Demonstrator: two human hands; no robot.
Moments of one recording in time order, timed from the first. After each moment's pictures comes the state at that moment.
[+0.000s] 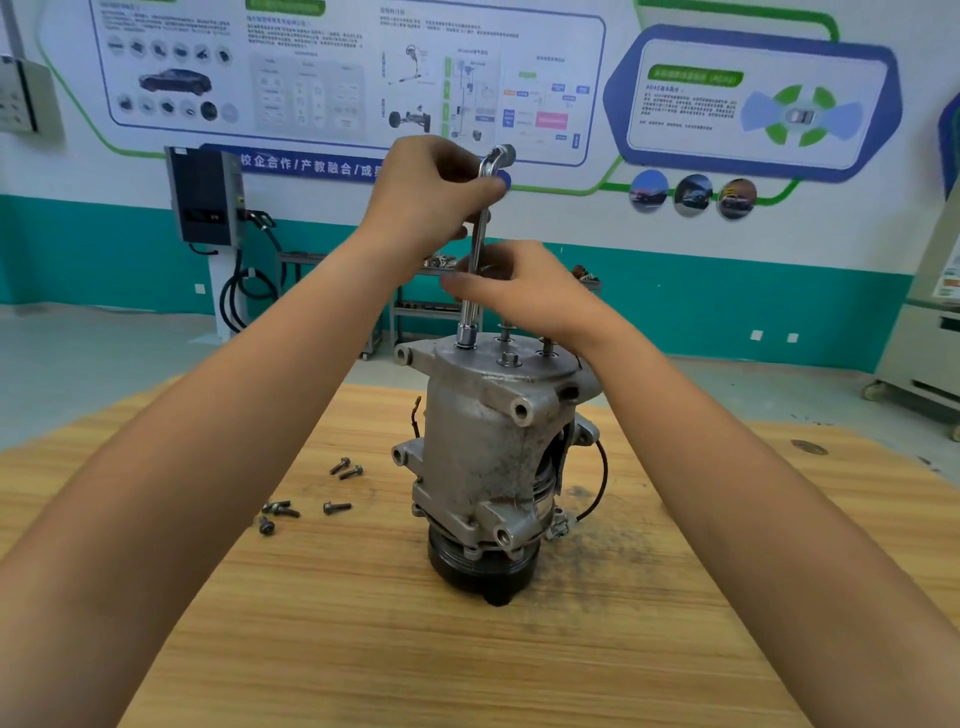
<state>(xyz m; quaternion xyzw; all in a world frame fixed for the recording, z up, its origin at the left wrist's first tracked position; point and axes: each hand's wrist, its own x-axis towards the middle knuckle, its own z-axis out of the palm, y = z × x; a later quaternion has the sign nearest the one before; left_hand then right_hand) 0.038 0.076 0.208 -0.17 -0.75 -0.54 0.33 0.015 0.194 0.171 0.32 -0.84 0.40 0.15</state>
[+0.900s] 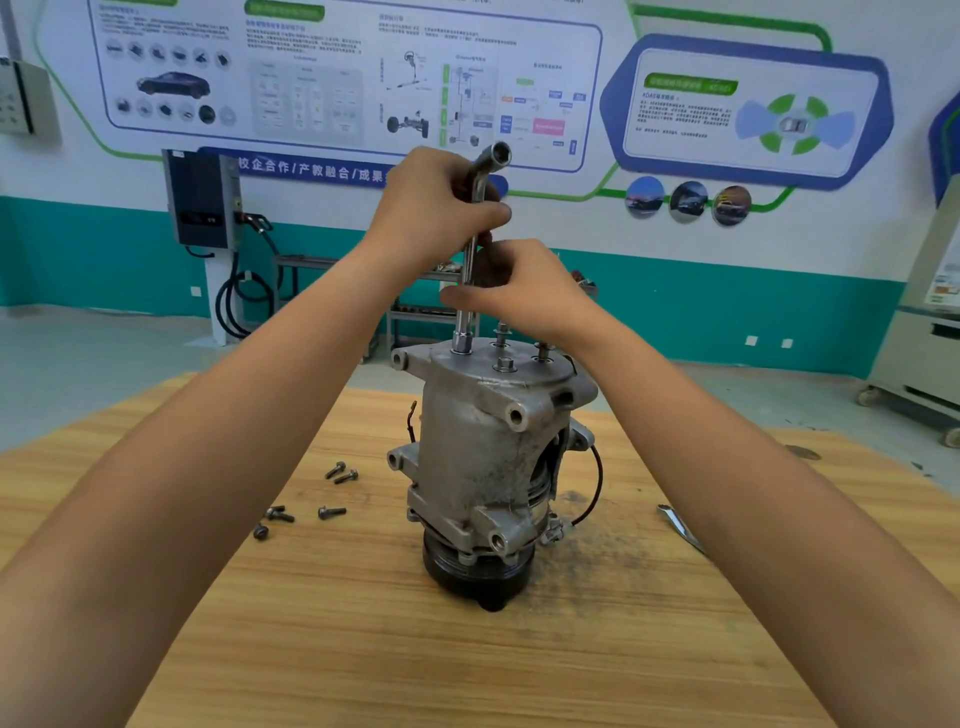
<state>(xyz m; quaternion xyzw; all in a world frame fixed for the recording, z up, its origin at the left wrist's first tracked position) 0.033 0.077 0.206 -0.18 -0.80 -0.46 0.35 0.013 0.197 0.173 0.32 -0.84 0.40 0.17</state>
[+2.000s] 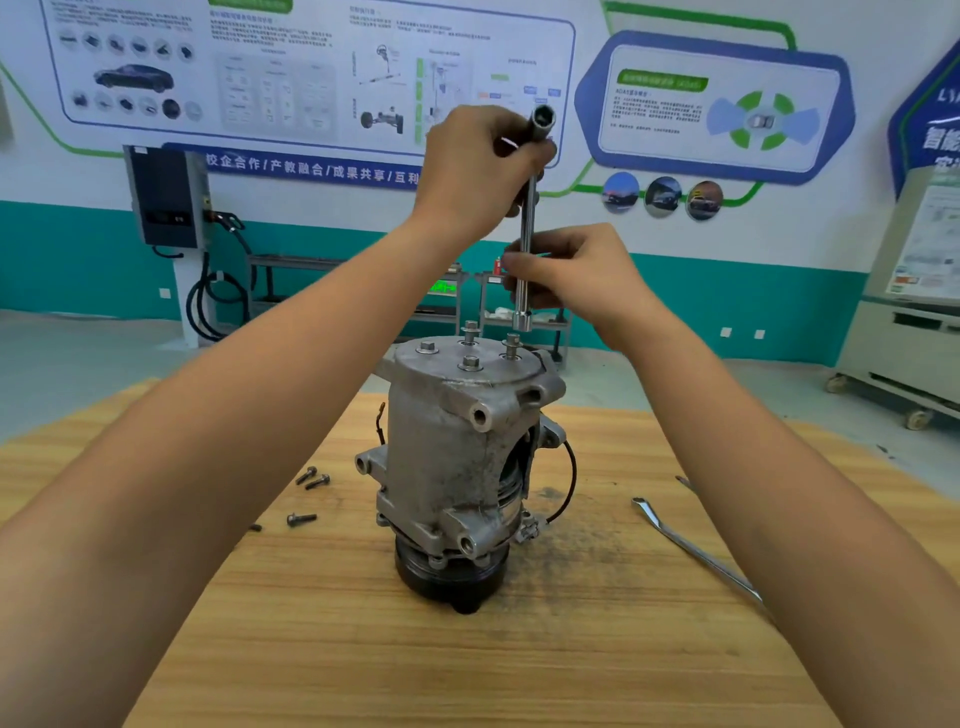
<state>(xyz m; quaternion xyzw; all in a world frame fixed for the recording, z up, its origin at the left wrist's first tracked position) 0.025 0.131 0.224 -0.27 -0.73 -0.50 0.39 0.015 0.249 0.178 0.22 -0.79 0.54 0.20</state>
